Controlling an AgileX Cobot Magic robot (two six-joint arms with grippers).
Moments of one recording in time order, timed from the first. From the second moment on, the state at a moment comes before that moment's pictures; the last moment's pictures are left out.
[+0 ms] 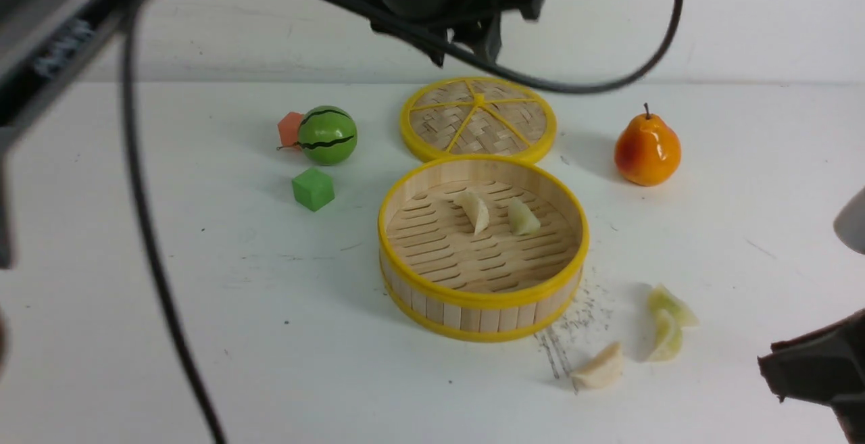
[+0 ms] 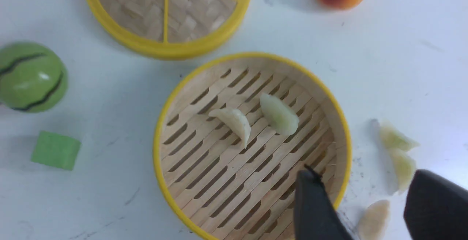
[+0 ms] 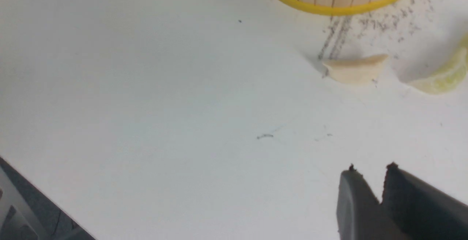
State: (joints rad) right arm 0.22 0.94 -0.85 0.45 0.98 -0.40; left arm -0.59 1.91 -2.31 -0.01 1.24 -0.16
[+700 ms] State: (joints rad) right arm 0.45 1.40 -1.04 0.17 0.93 -0.03; left arm -0.59 1.06 -1.24 0.04 1.23 -0.15
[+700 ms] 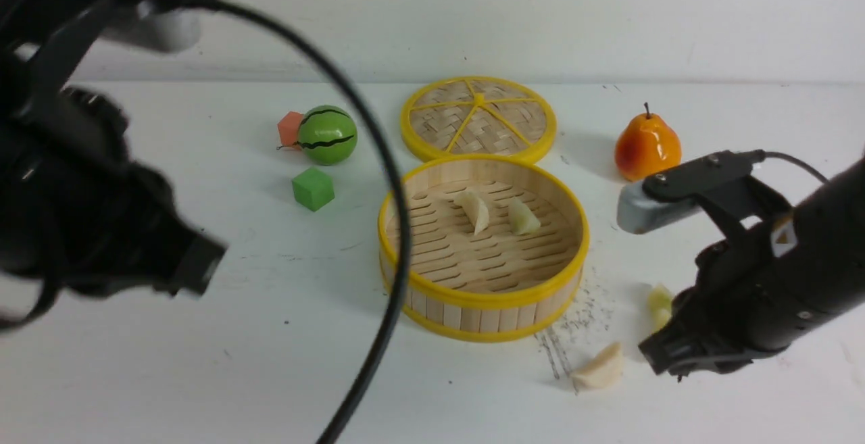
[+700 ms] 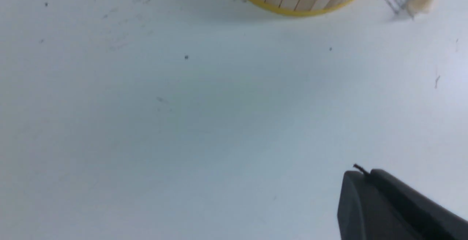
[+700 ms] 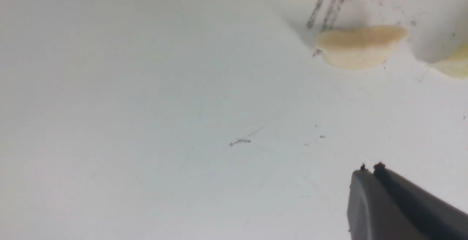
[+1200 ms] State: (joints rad) right arm 0.45 1.71 -1.05 0.08 0.65 0.35; left arm -0.59 0.64 -0.95 0.04 1.24 -0.20
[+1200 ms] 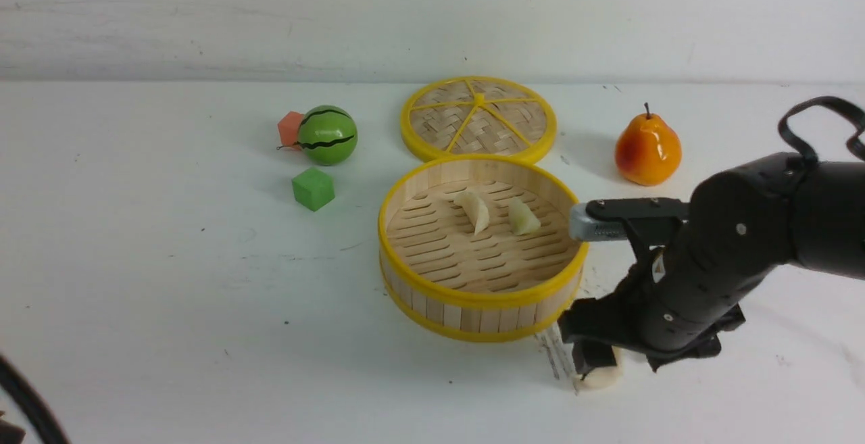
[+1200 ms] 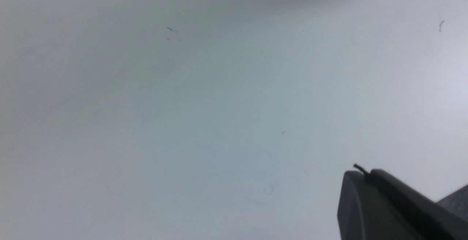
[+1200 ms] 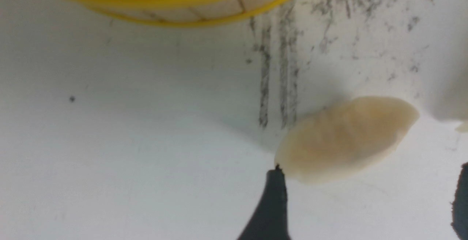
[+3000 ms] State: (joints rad) right arm 0.52 2.26 -2.00 0.14 0.82 0.08; left arm -0.59 0.58 -0.95 0.05 1.24 -0.30
